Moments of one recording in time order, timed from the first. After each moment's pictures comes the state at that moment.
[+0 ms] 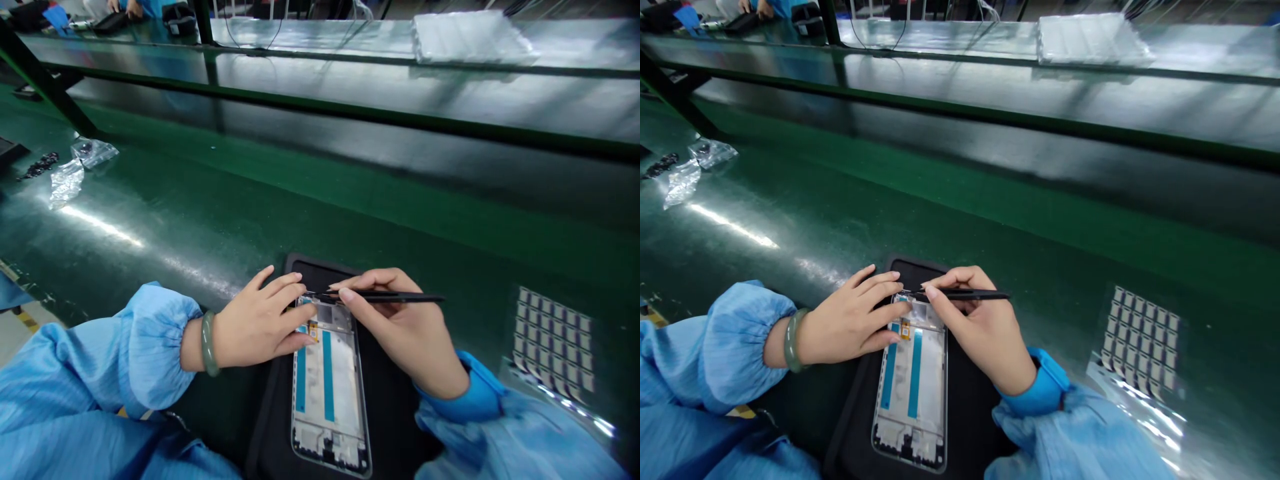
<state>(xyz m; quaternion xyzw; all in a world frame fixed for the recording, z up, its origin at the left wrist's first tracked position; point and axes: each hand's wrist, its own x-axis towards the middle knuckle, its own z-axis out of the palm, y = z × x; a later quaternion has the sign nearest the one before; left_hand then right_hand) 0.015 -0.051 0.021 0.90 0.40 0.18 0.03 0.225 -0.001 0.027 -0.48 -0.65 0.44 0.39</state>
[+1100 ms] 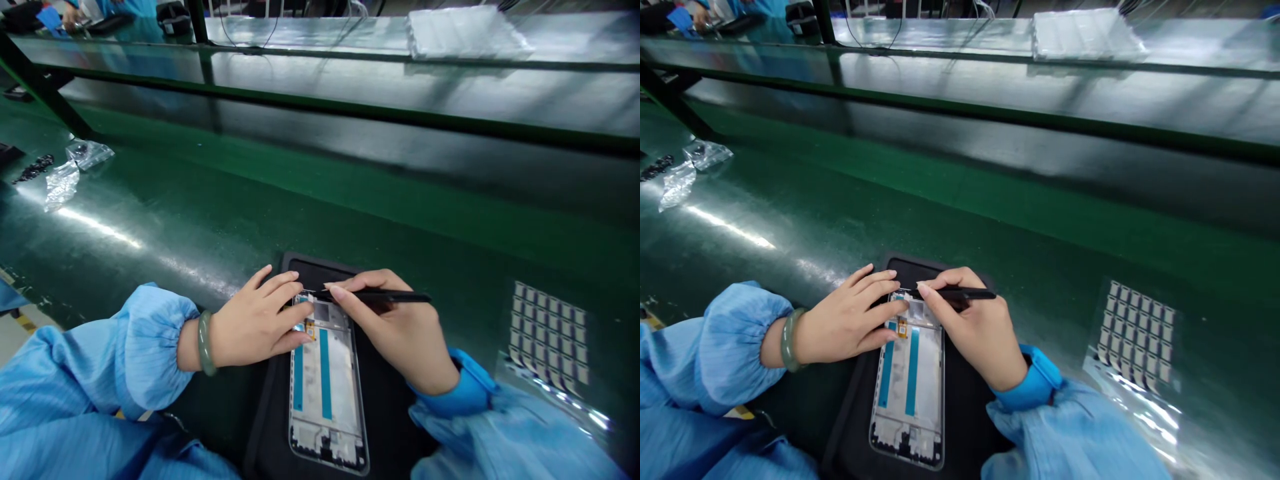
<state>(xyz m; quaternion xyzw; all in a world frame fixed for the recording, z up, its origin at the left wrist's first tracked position) 0.014 -0.051 0.023 0.90 0.40 0.16 0.05 0.225 -0.003 0.026 -0.50 -0.72 0.30 0.38</state>
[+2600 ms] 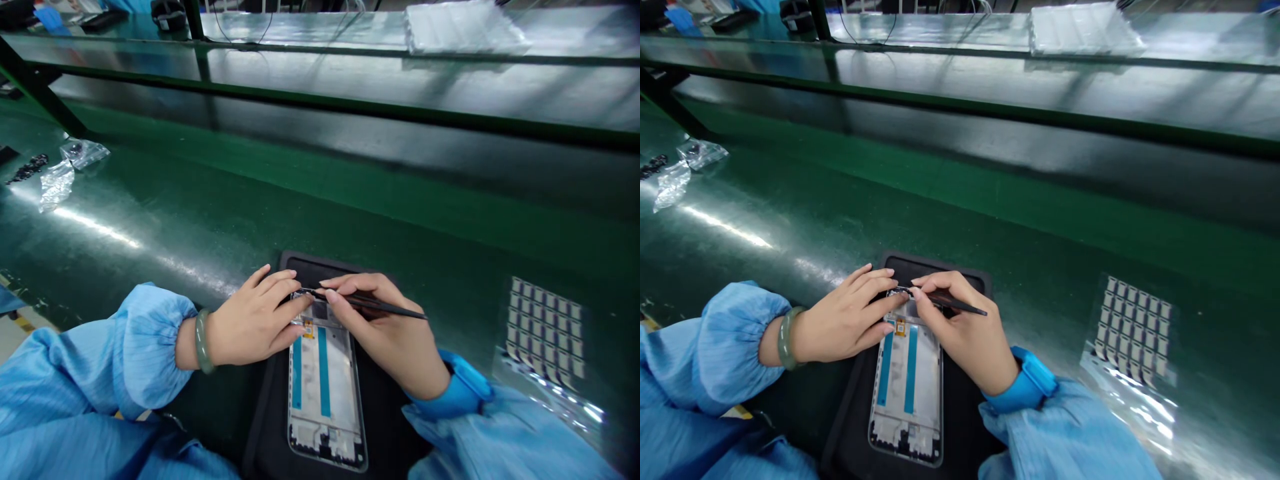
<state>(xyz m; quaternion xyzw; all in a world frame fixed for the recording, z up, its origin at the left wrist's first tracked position) 0.015 -0.051 0.025 0.90 0.41 0.14 0.08 0.223 -0.012 0.020 -0.41 -0.75 0.32 0.41</state>
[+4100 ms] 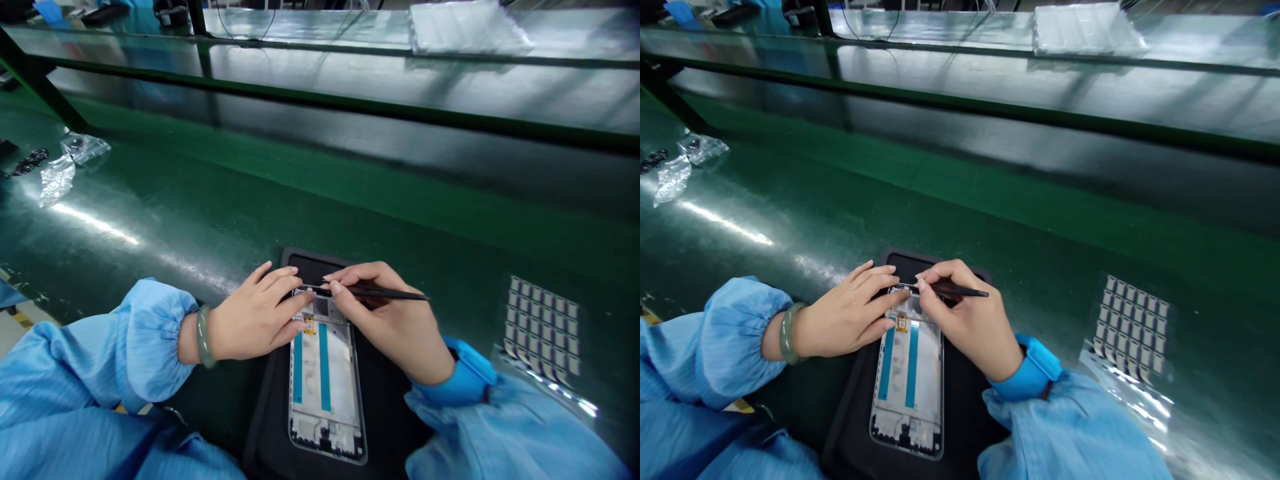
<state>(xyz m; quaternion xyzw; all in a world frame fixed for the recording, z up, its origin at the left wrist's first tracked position) 0.015 -0.051 0.022 0.90 0.41 0.16 0.07 0.222 -0.003 0.029 -0.43 -0.74 0.34 0.39</state>
